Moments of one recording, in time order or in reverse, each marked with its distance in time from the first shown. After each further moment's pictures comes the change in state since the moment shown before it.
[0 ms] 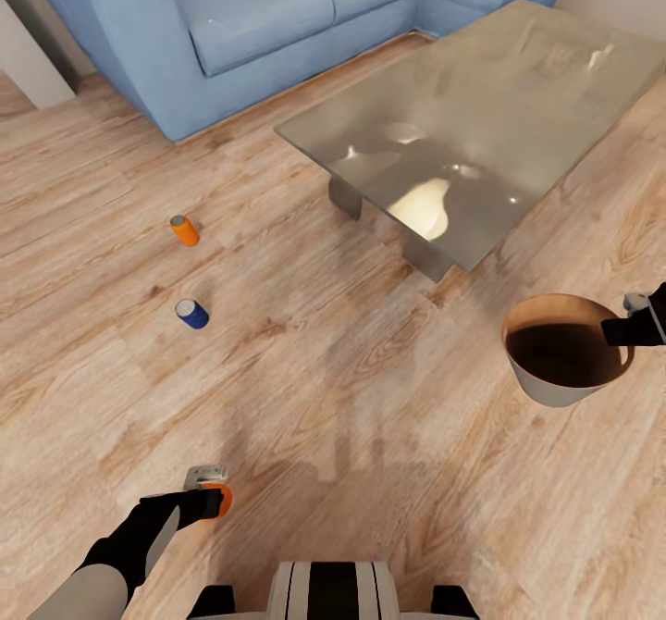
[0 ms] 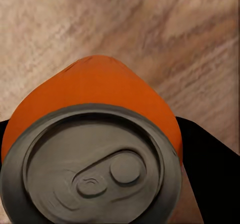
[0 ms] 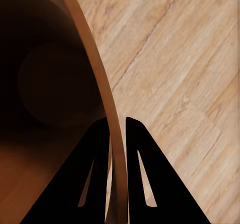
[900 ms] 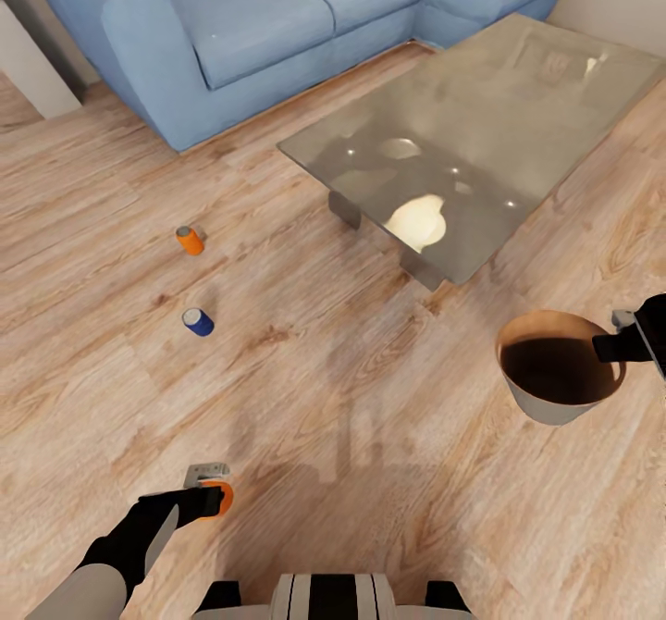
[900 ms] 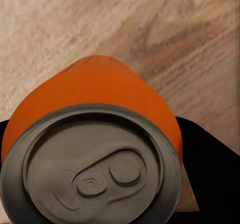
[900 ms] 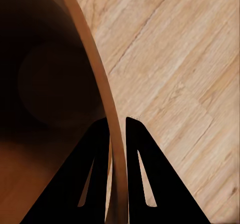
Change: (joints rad) left arm 0.000 0.003 -0.001 -0.010 0.005 0.002 -0.017; right arm 0.057 0.012 0.019 0.000 -0.005 0.000 0.002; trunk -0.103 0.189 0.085
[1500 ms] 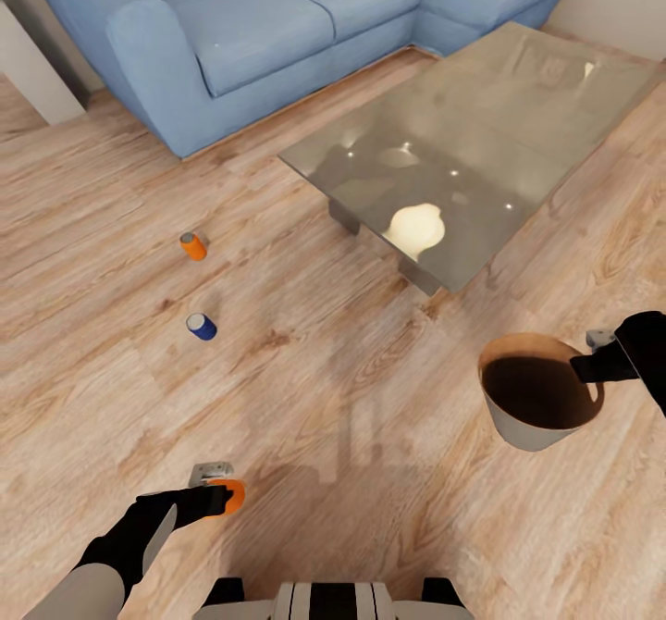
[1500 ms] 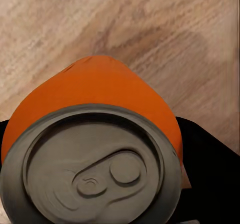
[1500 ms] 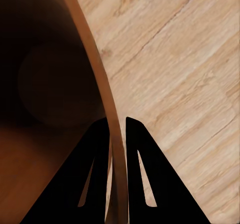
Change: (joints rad) left arm 0.000 0.006 0.004 -0.002 0.005 0.000 -0.128; right arm 0.068 0.000 0.090 -0.012 0.001 0.000 0.162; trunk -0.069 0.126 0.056
